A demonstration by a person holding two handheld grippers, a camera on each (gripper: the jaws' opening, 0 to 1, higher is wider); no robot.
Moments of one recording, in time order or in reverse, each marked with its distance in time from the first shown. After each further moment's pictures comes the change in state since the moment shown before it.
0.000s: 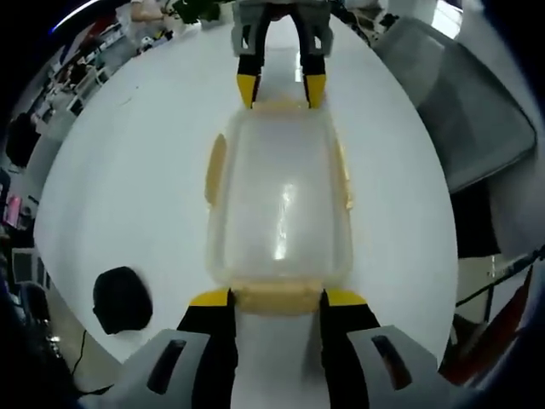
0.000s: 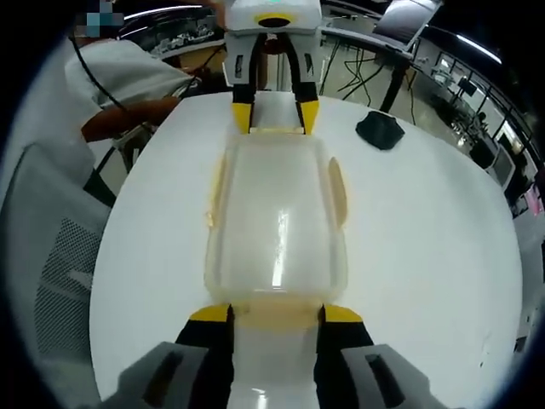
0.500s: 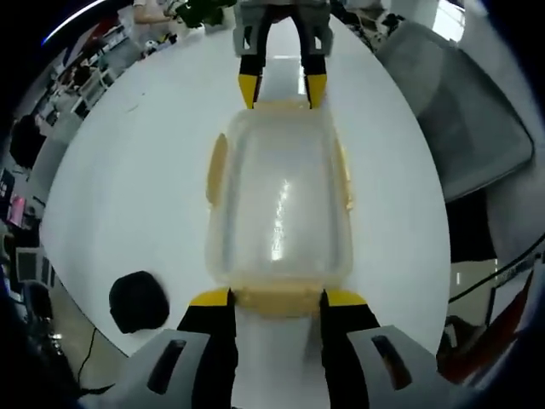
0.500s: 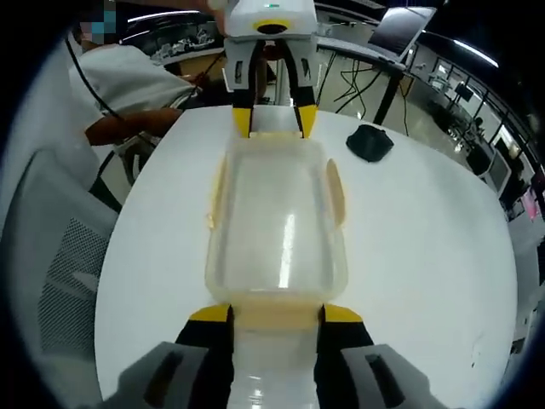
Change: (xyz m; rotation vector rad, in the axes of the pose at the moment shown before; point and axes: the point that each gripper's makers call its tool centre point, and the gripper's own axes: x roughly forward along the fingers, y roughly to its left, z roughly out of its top) left arm -0.022 0.004 0.013 -0.017 -0.008 0.019; right arm -0.023 -0.004 0.007 -0.024 -0.037 -0.024
